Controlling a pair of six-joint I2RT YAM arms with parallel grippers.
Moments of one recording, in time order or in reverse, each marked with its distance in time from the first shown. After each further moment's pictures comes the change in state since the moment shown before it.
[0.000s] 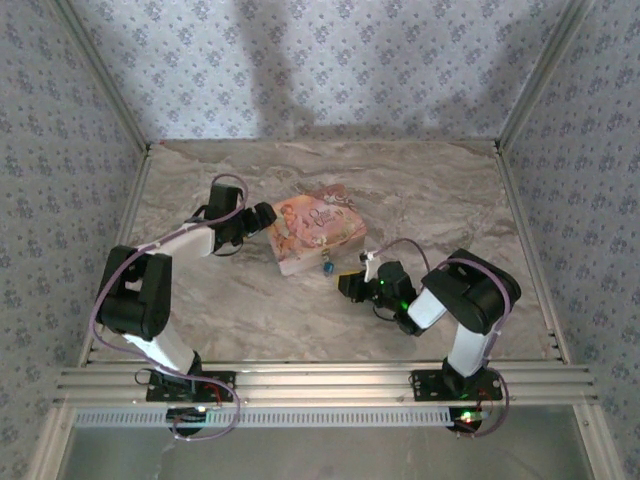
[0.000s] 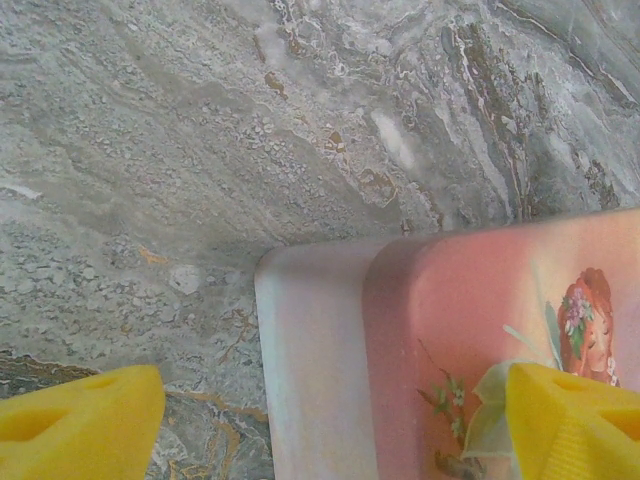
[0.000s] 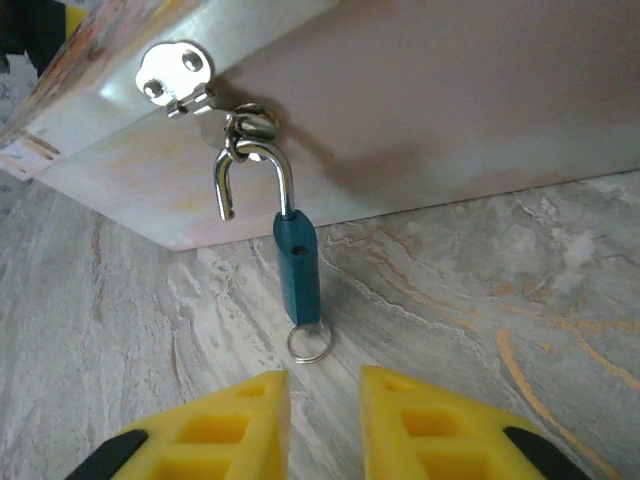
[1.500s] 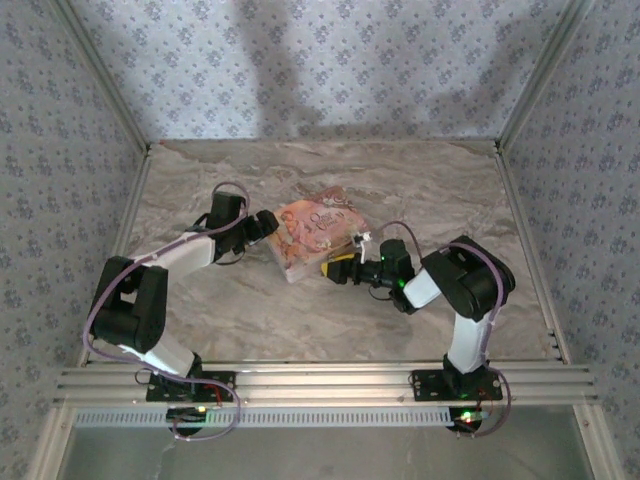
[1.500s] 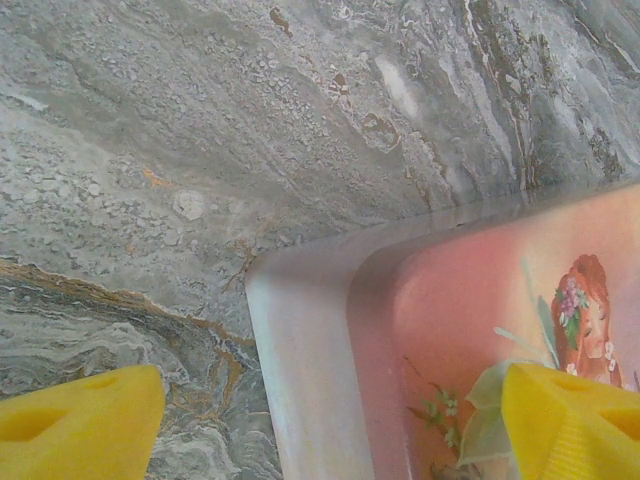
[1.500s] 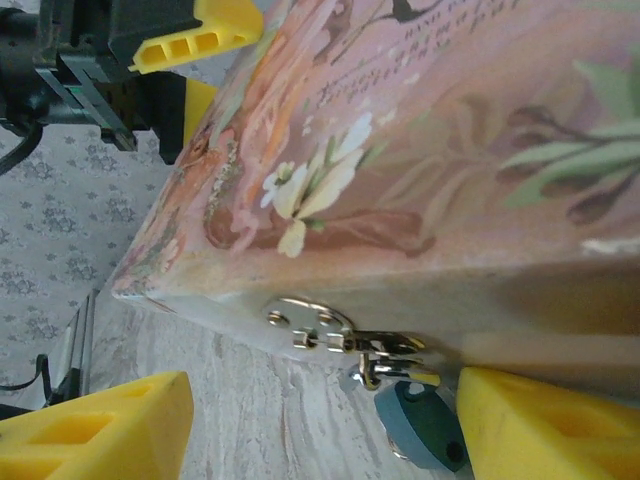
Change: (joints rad) left arm -0.044 -0.078 -0.077 -0.004 -0.030 -0.037; right arm -0.121 0.095 0.177 0.013 -0.376 0.048
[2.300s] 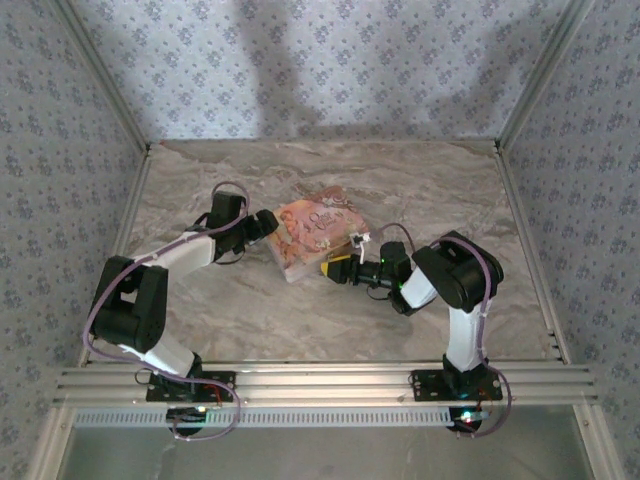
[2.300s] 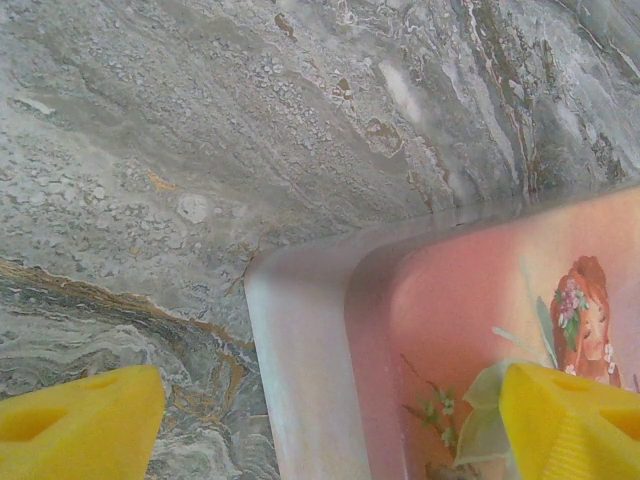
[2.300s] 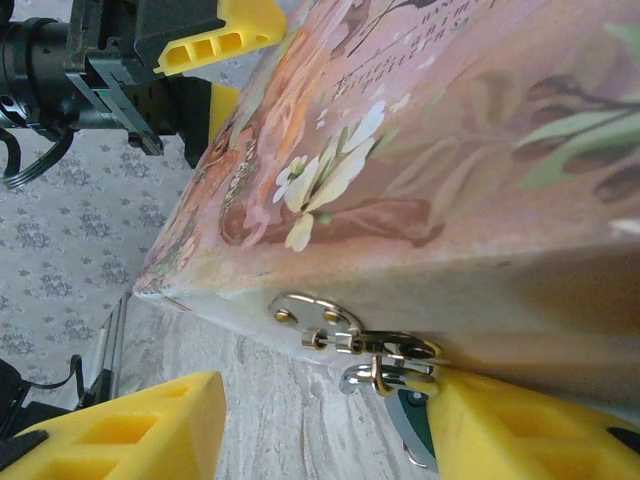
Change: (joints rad) left arm -0.002 0.002 0.006 -0.004 -0.009 -0.007; right arm 0.002 0.080 0.004 0.146 -0.044 0.064
